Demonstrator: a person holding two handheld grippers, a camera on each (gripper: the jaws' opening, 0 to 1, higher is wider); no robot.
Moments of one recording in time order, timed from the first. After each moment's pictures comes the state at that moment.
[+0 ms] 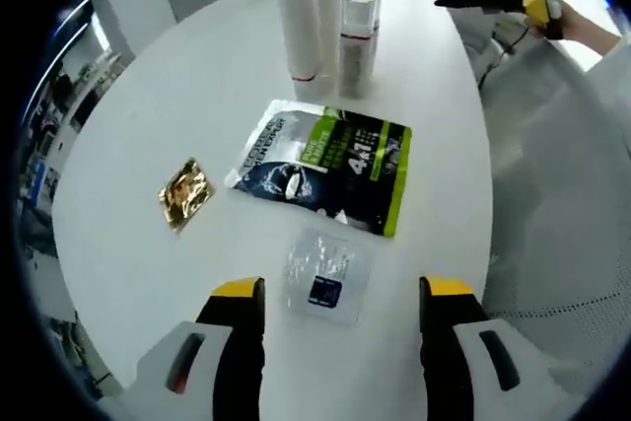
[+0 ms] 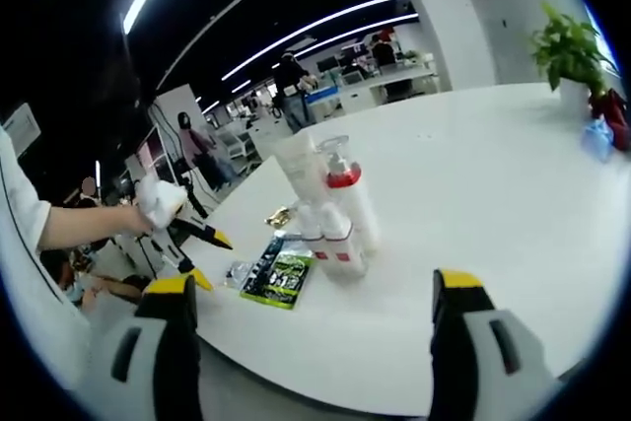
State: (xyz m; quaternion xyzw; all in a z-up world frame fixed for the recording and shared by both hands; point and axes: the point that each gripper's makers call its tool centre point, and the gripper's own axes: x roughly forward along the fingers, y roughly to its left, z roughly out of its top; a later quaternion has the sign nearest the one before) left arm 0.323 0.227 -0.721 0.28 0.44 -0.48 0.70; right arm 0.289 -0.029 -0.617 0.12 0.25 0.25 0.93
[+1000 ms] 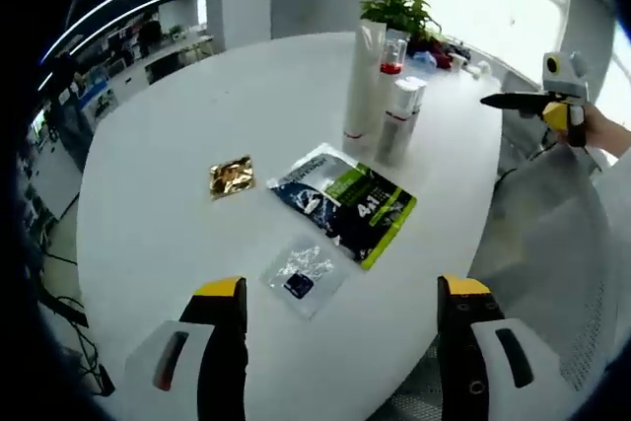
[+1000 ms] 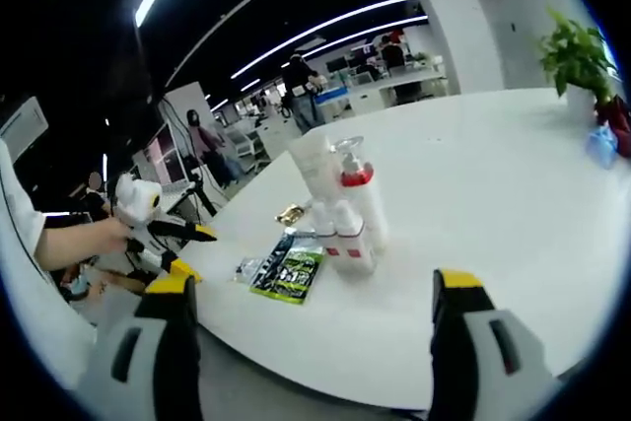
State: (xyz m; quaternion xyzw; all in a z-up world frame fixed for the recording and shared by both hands) left arm 0.302 0.228 -0.674 0.09 0.39 -0.36 0.84; right arm 0.277 -0.024 -0.612 0.11 0.24 0.27 0.93
